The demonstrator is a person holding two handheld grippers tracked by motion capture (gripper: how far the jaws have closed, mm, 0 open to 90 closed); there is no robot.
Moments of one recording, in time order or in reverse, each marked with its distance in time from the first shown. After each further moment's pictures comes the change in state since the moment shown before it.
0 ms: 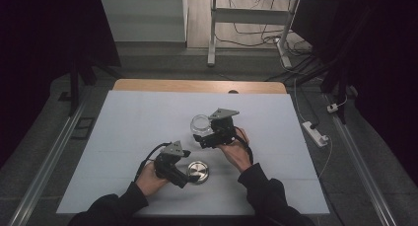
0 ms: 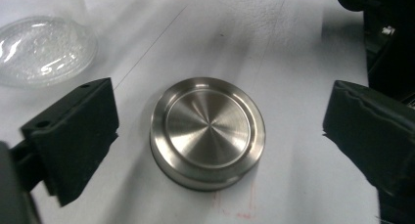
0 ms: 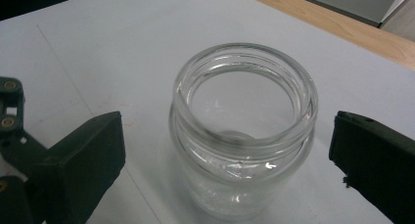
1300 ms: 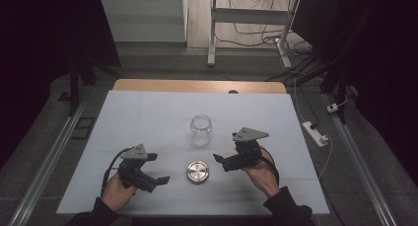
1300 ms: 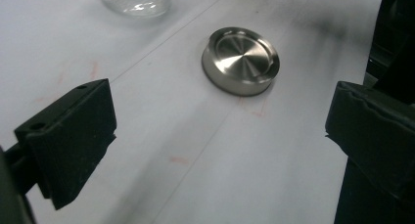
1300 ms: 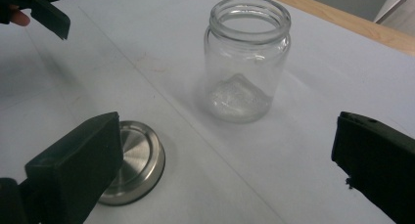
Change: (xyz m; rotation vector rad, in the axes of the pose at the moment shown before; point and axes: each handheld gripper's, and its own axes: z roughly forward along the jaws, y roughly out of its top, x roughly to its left) left arm -0.004 -0.050 -0.085 -0.049 0.132 -0.141; right arm 0.015 -0.045 -0.091 -0.026 -0.005 -0.014
